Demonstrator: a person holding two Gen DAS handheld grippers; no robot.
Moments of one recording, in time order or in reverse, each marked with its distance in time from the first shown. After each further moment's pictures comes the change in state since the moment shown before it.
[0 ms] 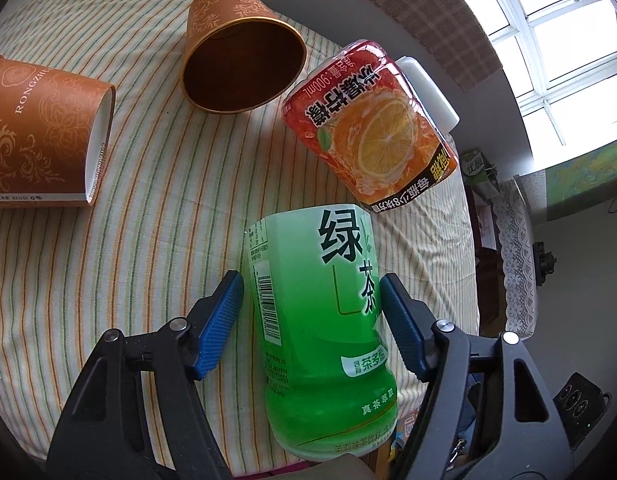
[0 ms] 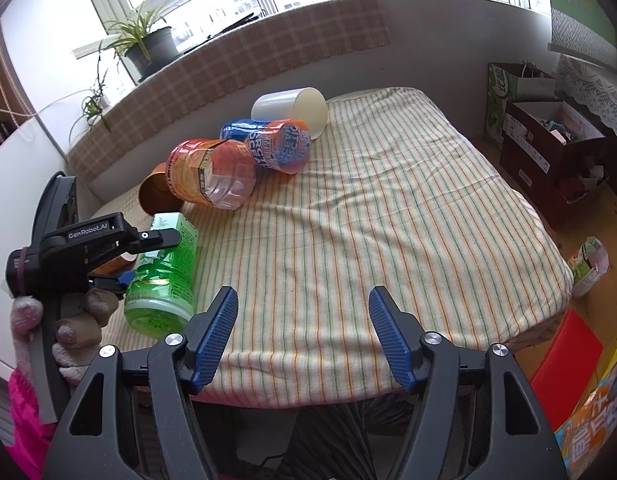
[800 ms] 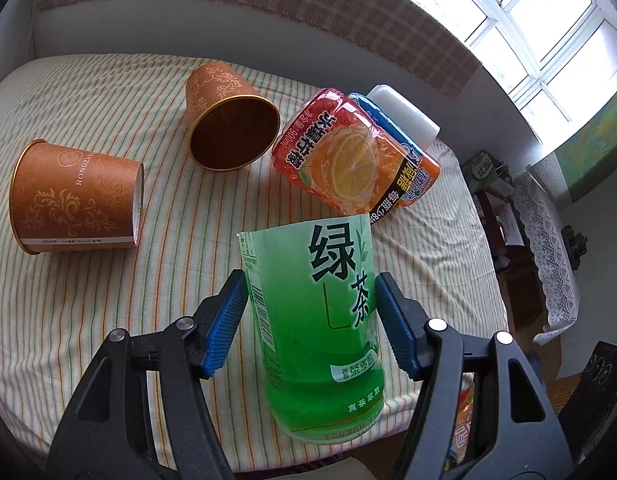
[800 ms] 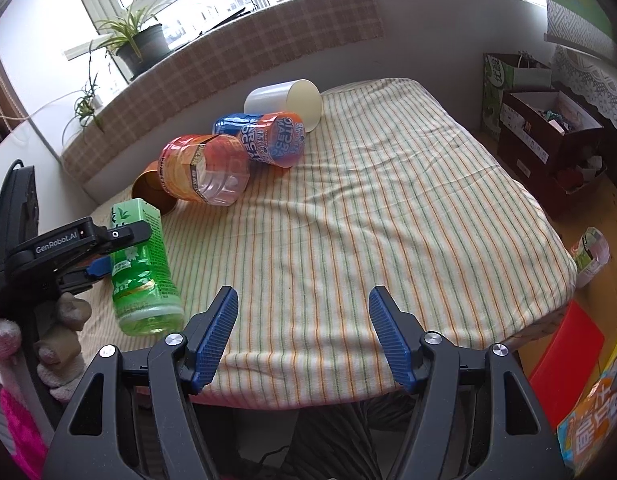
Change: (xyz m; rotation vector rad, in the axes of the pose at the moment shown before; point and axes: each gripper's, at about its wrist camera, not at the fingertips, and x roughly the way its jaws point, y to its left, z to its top) left arm -0.039 -0.027 -0.016 0.159 -0.168 0.127; right arm 0.008 -0.001 0.000 0.027 0.025 -0.010
